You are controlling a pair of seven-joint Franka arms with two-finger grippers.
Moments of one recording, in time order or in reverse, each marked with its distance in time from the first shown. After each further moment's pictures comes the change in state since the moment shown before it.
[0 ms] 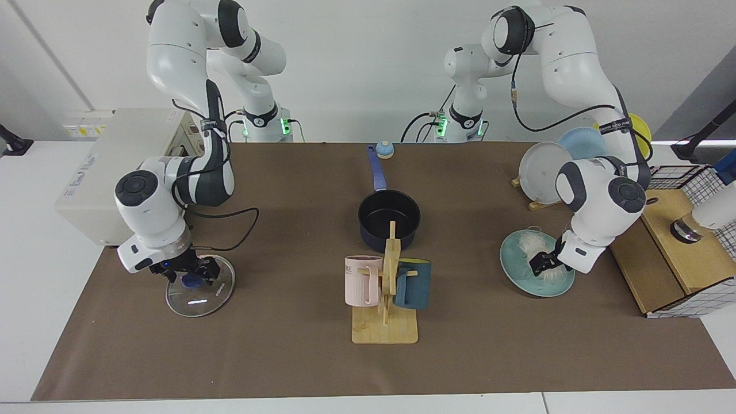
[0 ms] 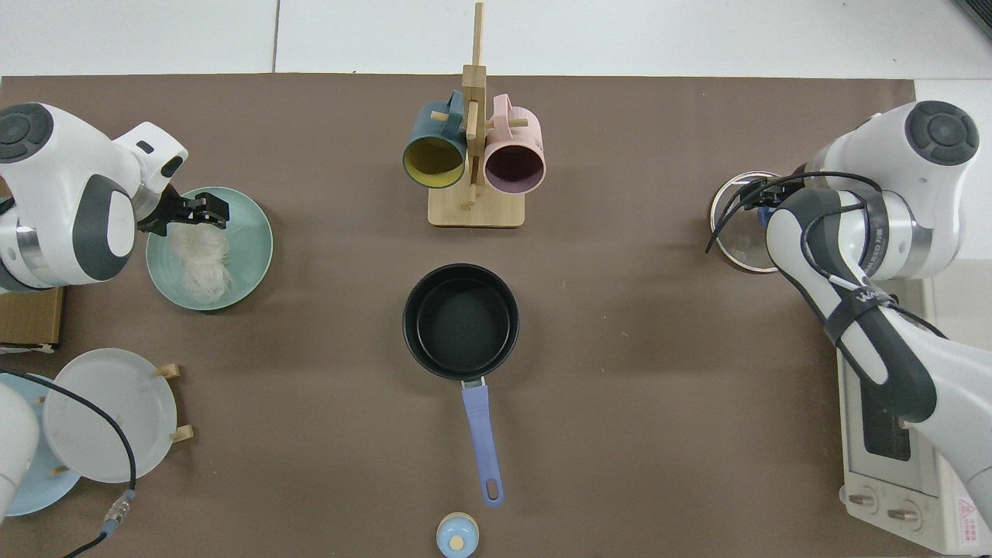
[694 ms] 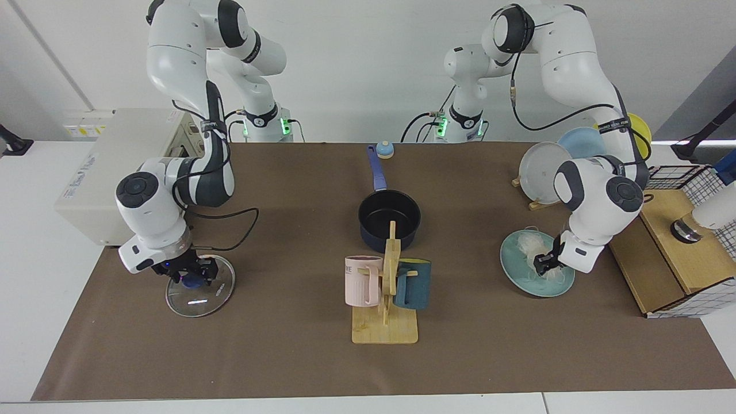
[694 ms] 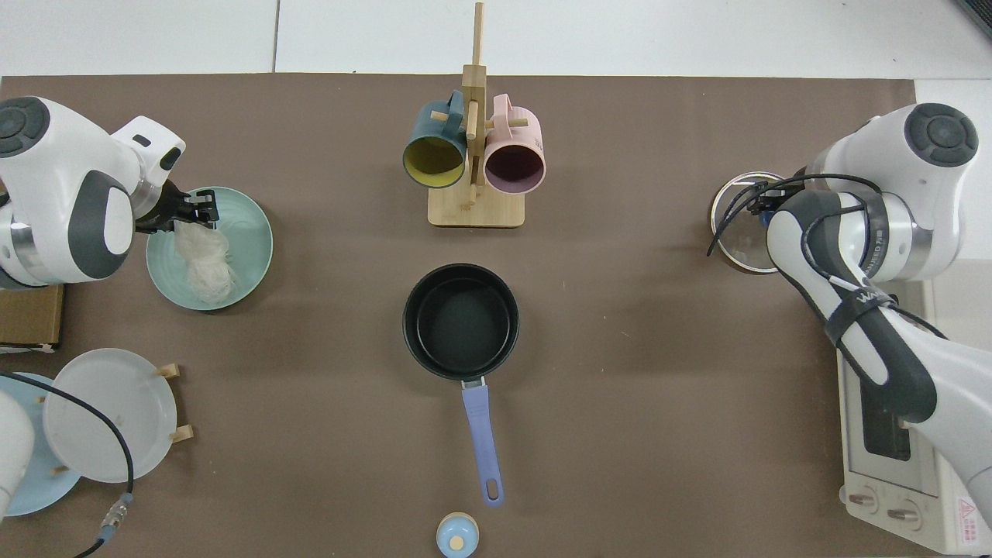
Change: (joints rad) left arm -0.002 -0.020 -0.012 0.011 0.000 -0.030 -0.096; right arm -0.001 -0.002 -0.002 -0.009 -0.001 -0.003 -0.016
